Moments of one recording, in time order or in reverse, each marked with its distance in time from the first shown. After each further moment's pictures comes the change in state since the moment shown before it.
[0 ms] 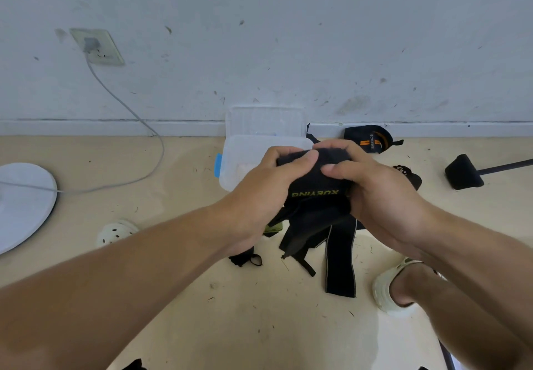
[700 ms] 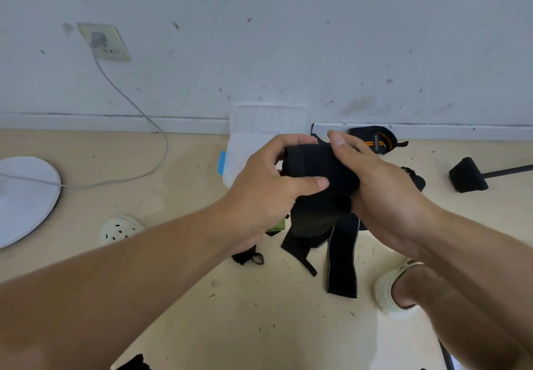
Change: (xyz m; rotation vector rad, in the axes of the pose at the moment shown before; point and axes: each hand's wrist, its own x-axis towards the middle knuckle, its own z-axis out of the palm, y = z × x) left_hand 0.000 -0.005 -0.006 0.026 0.029 0.200; right_hand 0.012 0.007 0.006 0.005 0.071 0.005
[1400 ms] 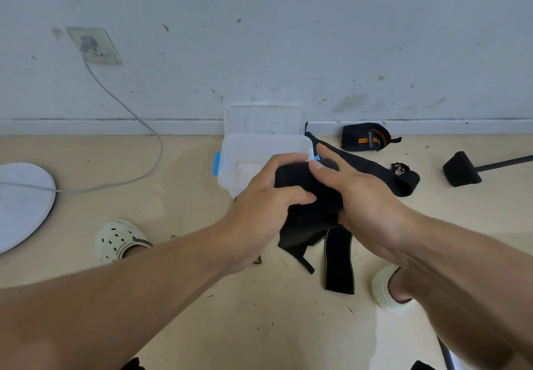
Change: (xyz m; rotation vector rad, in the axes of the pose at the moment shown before) left_hand -0.009 -0.017 0.009 -0.030 -0.012 -0.115; right_hand -0.006 0.012 0.003 -0.035 -0.026 0.087
